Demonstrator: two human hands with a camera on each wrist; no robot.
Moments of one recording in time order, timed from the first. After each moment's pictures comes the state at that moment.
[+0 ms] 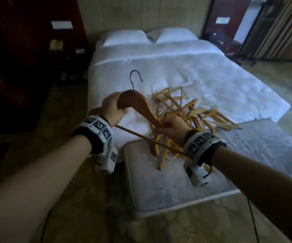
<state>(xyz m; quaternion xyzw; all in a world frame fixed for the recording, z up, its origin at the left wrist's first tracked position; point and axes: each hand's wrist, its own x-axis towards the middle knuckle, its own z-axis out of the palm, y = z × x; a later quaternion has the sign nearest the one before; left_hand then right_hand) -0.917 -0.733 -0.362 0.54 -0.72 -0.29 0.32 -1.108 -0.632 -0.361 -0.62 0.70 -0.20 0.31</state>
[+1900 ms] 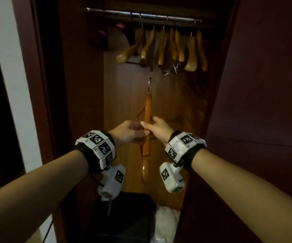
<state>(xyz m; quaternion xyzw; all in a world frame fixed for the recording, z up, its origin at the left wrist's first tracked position) -0.030 0.061 -0.159 0.81 -0.18 -0.04 0.56 -0.012 -0.079 -0.150 -0.83 -0.10 -0.01 0.55</state>
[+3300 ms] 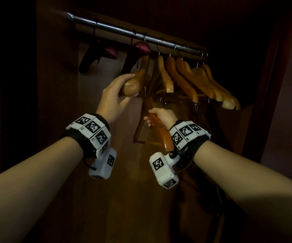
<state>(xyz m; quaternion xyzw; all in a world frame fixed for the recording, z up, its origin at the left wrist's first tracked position) 0.243 0.182 -0.030 0.62 -0.44 0.47 0.45 0.184 0.035 -0.031 -0.69 0.05 -0.22 0.69</state>
